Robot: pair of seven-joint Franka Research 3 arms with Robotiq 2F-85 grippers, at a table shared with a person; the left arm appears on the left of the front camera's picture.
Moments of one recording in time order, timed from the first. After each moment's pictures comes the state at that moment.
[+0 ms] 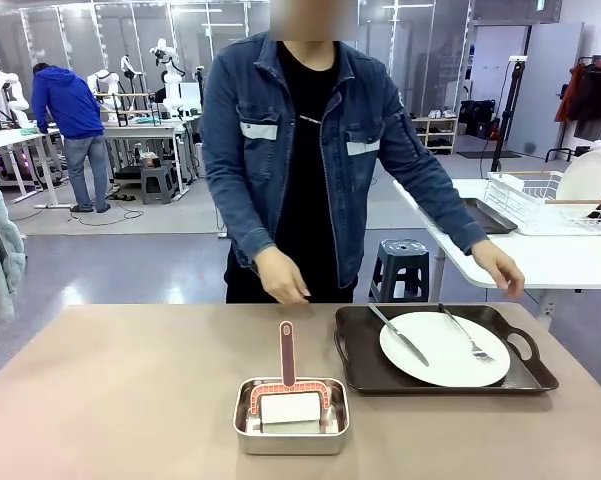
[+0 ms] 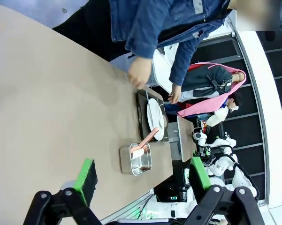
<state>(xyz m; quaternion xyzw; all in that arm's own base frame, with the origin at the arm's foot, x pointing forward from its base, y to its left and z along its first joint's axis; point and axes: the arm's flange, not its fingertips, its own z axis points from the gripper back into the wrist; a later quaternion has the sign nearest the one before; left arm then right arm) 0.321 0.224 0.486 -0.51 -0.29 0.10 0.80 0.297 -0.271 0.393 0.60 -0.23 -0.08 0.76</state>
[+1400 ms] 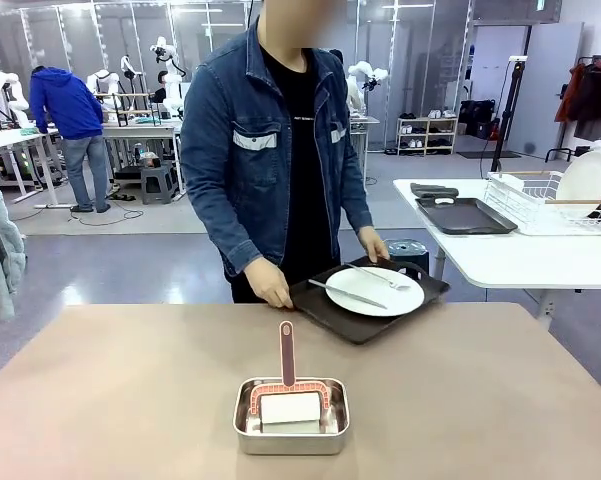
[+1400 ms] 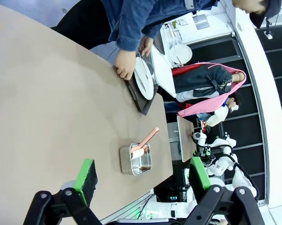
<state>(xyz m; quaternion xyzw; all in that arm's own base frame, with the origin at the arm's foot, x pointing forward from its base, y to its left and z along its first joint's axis) 0.321 0.224 0.486 -0.51 -0.29 0.10 0.80 0.297 -0.271 0.393 0.60 -0.23 -0.08 0.76</state>
